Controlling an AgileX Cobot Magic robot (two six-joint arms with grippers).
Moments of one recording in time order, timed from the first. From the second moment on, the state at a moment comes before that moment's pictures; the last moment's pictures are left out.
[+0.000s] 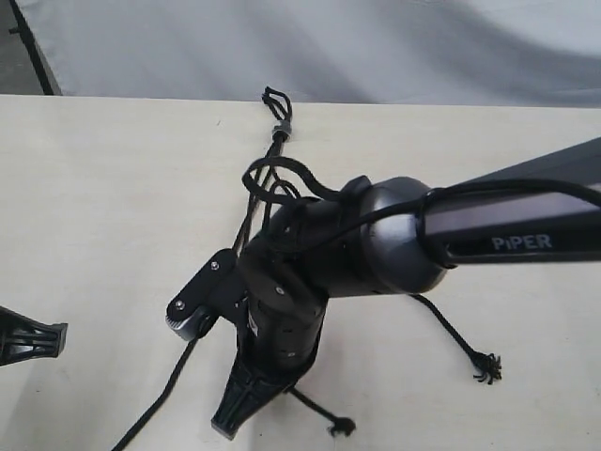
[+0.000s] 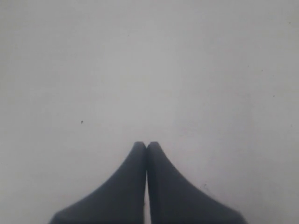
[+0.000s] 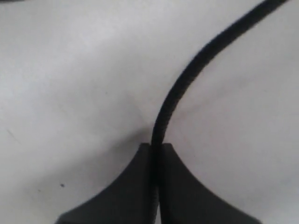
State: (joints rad) left arm -0.87 1.05 -0.33 1.03 0.94 -1.61; right arm 1.01 1.95 -1.13 -0.09 0.68 0.00
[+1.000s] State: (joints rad) left arm -0.87 1.05 -0.33 1.03 0.94 -1.61; right arm 0.43 2.09 -1.29 -0.43 0.73 -0.11
